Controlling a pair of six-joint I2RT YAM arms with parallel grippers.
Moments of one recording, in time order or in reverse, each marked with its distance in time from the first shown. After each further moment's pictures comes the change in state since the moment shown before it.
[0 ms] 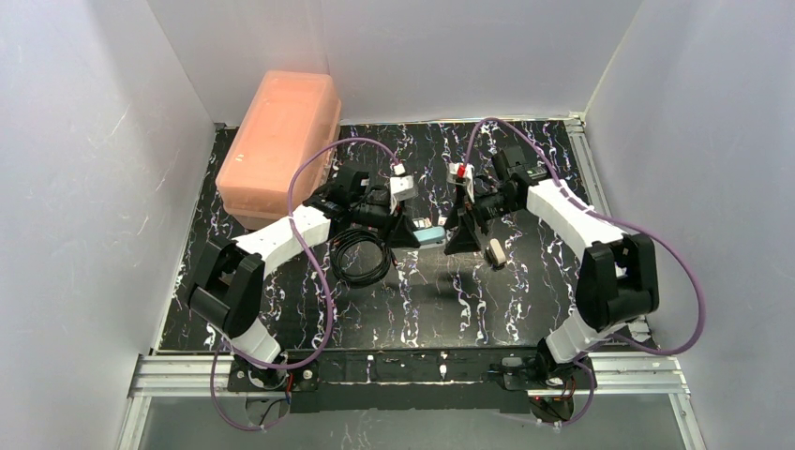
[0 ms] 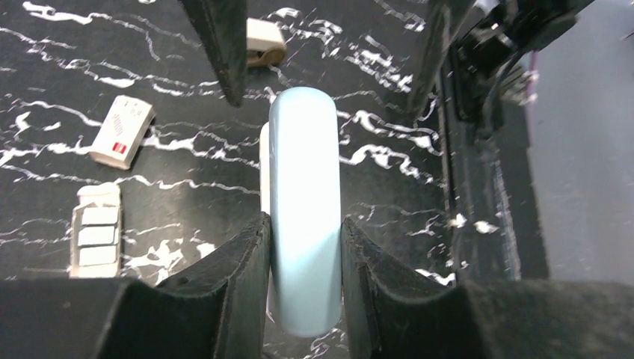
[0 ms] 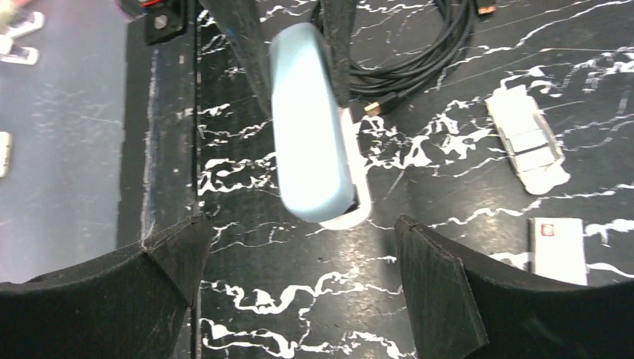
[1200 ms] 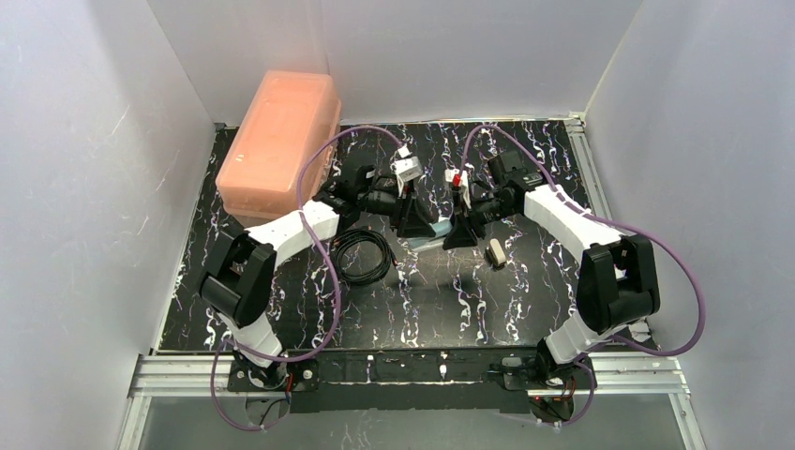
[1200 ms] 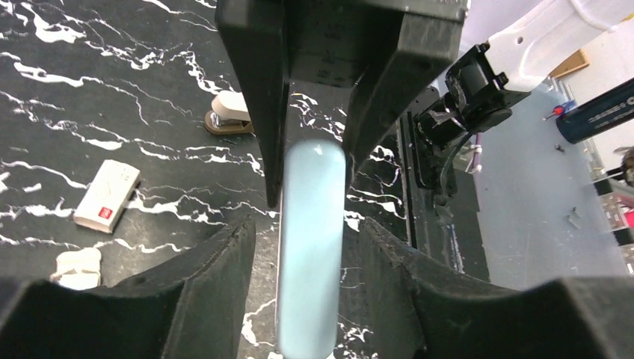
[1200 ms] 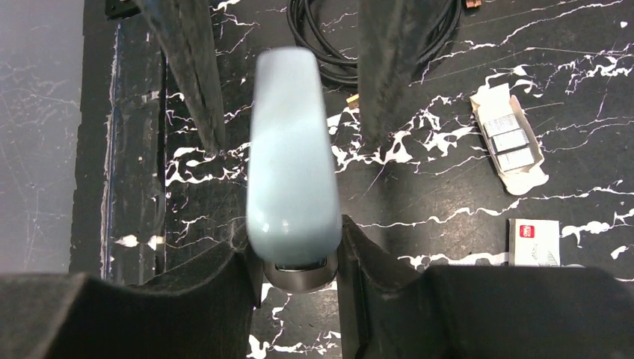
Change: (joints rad) left arm -0.007 0.070 0.036 0.297 0.084 -0.370; right arm 0.026 -0.045 -0.081 0.135 0.063 -0.019
